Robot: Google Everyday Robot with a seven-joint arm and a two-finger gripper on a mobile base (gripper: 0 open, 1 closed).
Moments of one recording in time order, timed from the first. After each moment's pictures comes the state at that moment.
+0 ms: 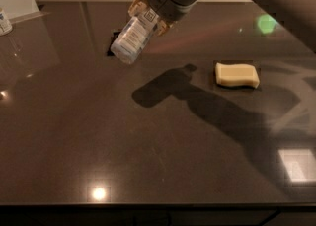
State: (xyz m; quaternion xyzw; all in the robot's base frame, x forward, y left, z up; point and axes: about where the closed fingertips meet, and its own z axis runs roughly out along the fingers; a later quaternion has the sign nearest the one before) arm 0.625 0.015 0.993 -0.90 0.20 -0.26 0.30
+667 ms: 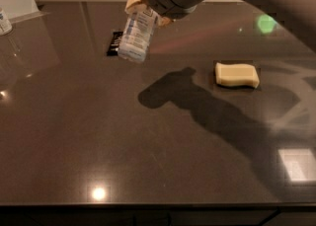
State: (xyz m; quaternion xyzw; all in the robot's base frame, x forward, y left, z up) arm 0.615 0.020 1.014 -0.89 0.05 -0.36 0.28
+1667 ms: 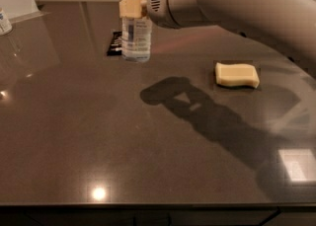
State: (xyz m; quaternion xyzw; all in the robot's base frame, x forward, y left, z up) arm 0.601 0.031 1.024 -0.82 -0.13 -0.48 0.27
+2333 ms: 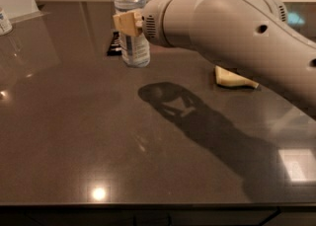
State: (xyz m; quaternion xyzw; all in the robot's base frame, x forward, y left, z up) arm 0.587 0.042 1.014 -0.77 -0.22 -0.55 0.22
